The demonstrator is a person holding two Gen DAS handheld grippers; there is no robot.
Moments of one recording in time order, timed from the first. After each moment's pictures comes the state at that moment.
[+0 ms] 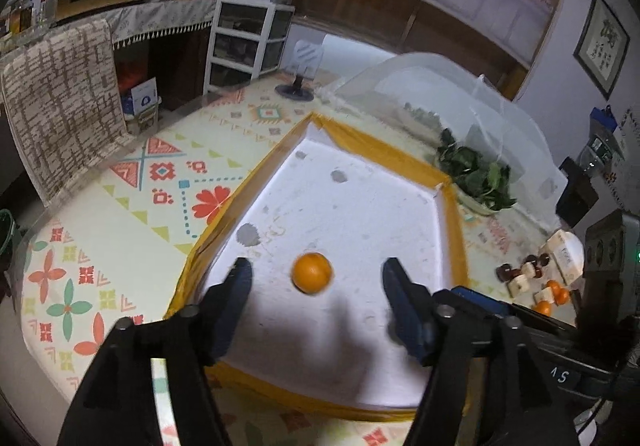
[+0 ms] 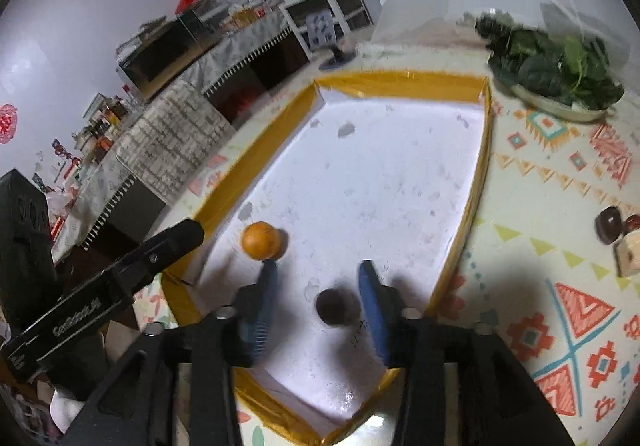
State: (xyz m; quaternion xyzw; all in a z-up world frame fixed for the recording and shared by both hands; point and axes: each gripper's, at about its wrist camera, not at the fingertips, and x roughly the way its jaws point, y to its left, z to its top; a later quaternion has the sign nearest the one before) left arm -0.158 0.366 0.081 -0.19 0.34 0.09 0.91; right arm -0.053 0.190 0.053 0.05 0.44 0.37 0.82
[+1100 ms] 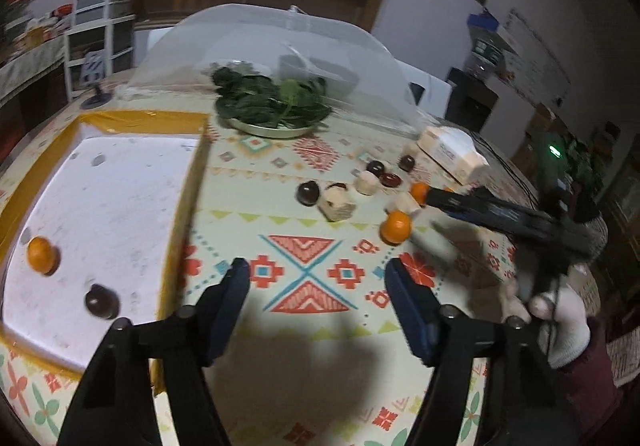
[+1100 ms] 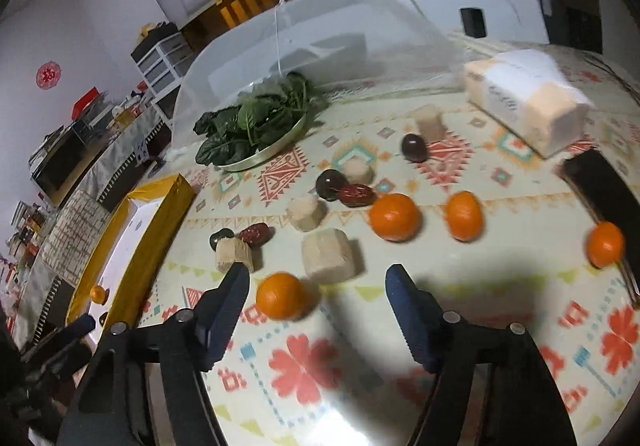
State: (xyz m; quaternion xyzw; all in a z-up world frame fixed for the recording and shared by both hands) left arm -0.135 0.148 0.073 -0.09 0.37 -0.13 0.92; right arm -0.014 -0.098 0.044 0.13 0.40 0.17 0.89
